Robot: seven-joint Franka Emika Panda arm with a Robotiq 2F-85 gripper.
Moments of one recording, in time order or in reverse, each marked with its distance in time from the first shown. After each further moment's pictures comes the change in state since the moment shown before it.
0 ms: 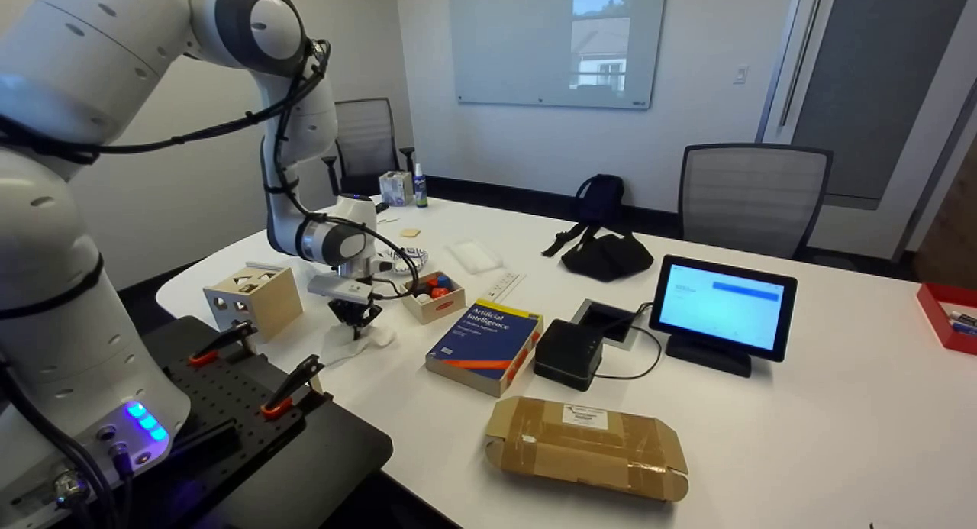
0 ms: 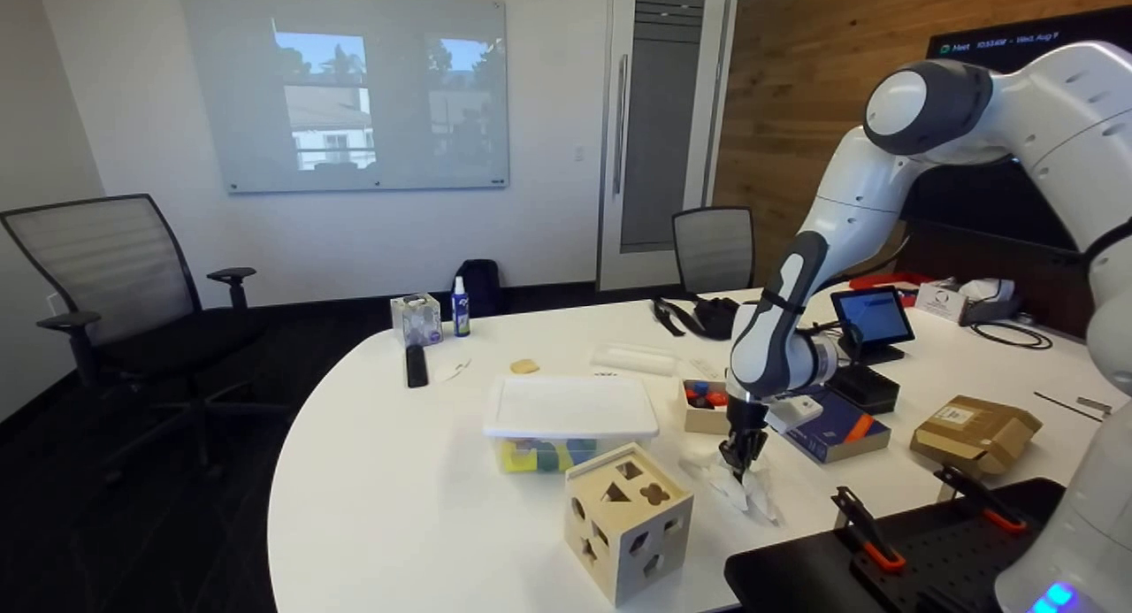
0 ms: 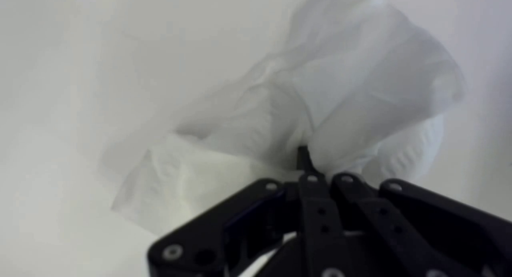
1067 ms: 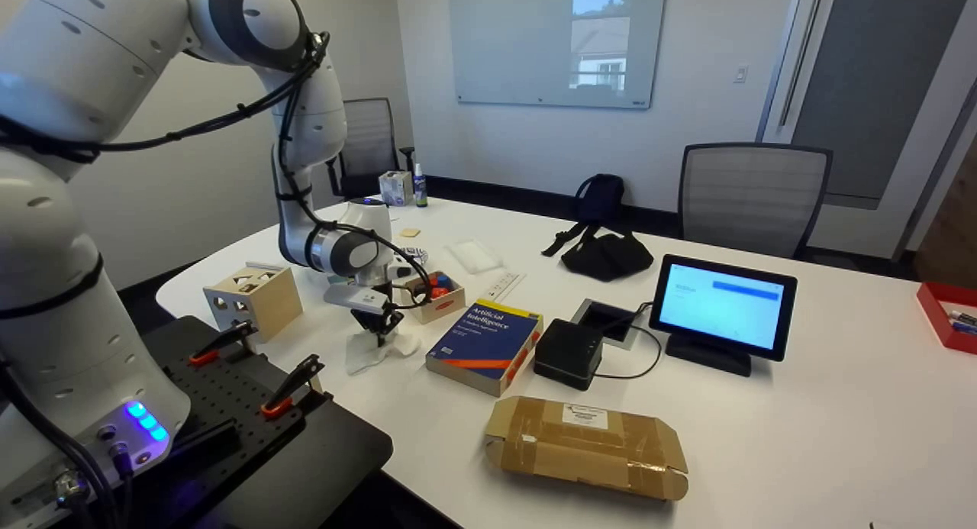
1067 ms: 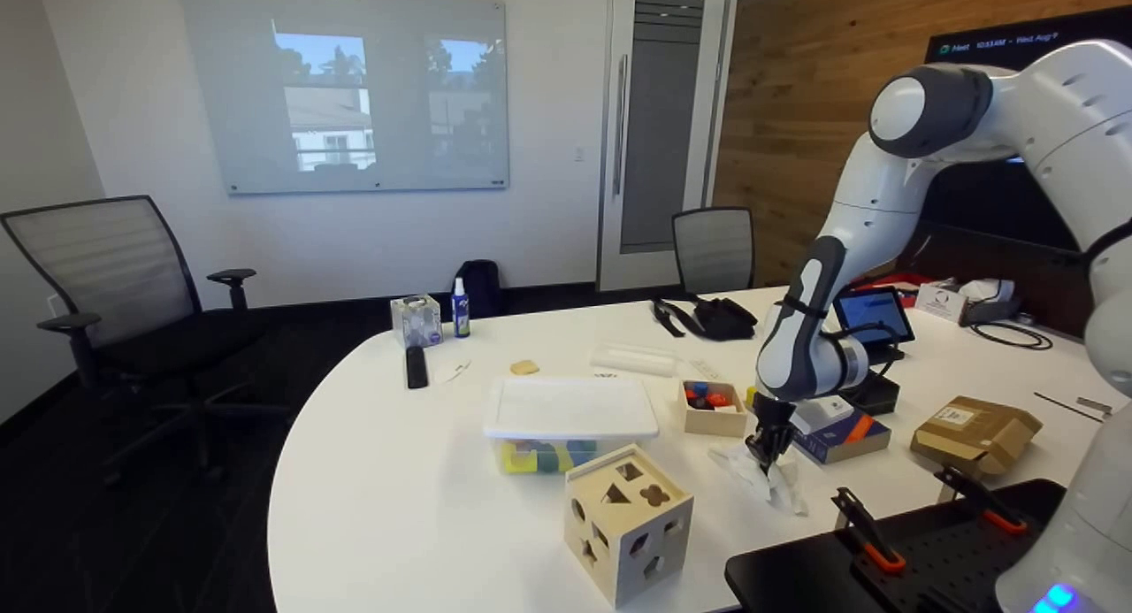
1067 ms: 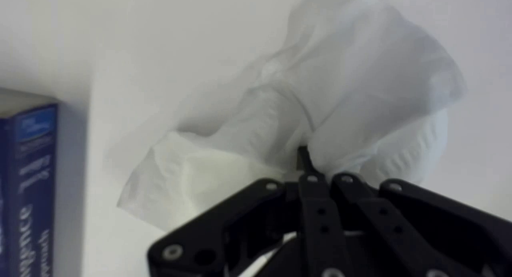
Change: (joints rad) arm -0.016 -0.012 -0.098 -0.048 -0.001 0.121 0.021
